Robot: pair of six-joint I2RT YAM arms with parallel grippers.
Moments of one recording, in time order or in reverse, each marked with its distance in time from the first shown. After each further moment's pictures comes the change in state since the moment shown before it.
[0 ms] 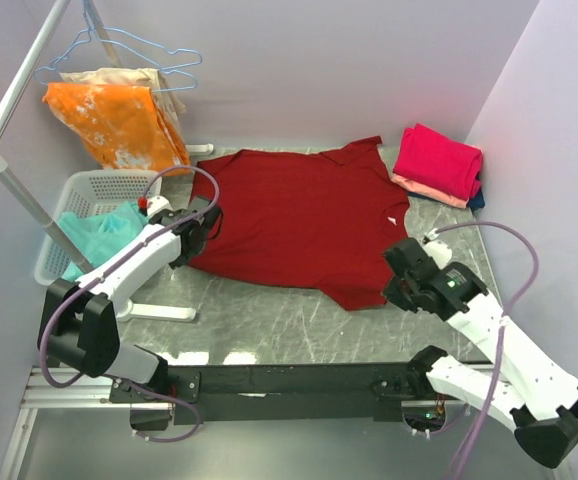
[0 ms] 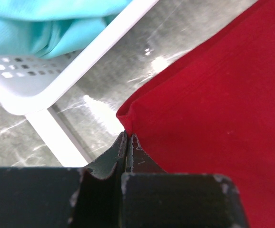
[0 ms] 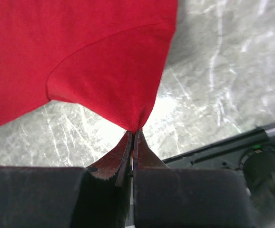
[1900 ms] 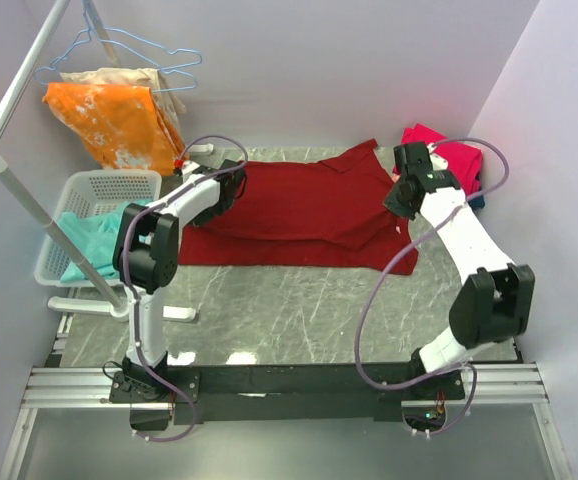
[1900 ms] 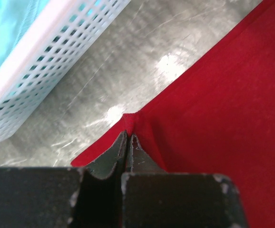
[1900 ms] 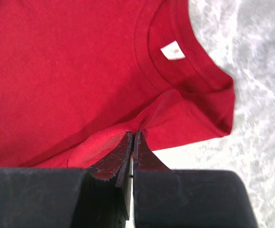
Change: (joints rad) left arm 0.054 0.642 0.559 -0.020 -0.111 0.072; right arm -0.443 0.674 0.482 0.341 -0.076 -0.396
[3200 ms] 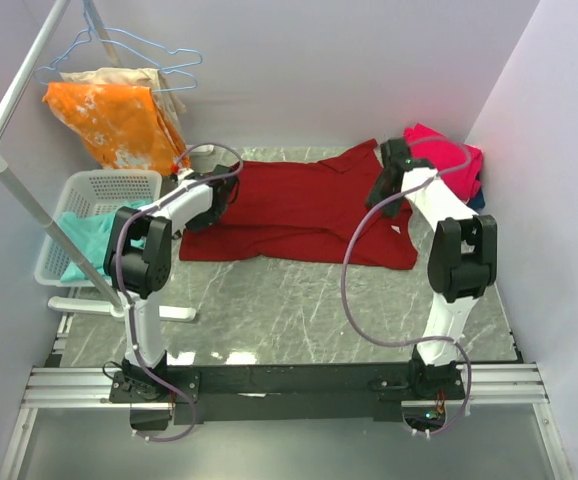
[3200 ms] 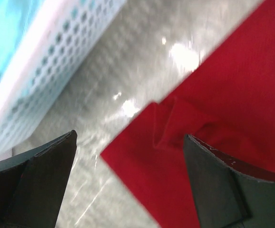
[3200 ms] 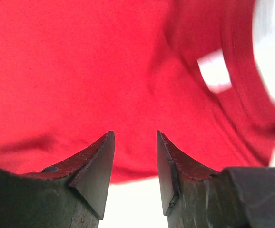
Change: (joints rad) left arm 0.035 -0.044 -0.092 0.064 0.049 0.123; right arm -0.035 0.386 0.213 0.055 -0.176 -0.095
